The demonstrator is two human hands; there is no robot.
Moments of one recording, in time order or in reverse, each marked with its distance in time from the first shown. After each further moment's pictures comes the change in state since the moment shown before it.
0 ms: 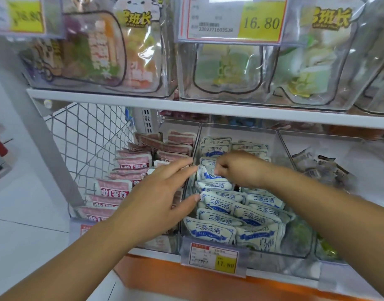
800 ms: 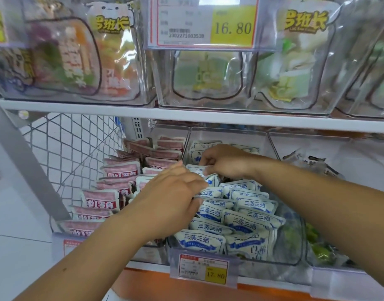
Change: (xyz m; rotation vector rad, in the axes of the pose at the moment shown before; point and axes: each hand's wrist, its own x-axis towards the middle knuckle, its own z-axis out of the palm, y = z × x) left_hand 0.040 0.019 0.007 0.153 -0.108 0.218; right_hand 0.028 0.015 -0.002 0.305 0.050 -0.016
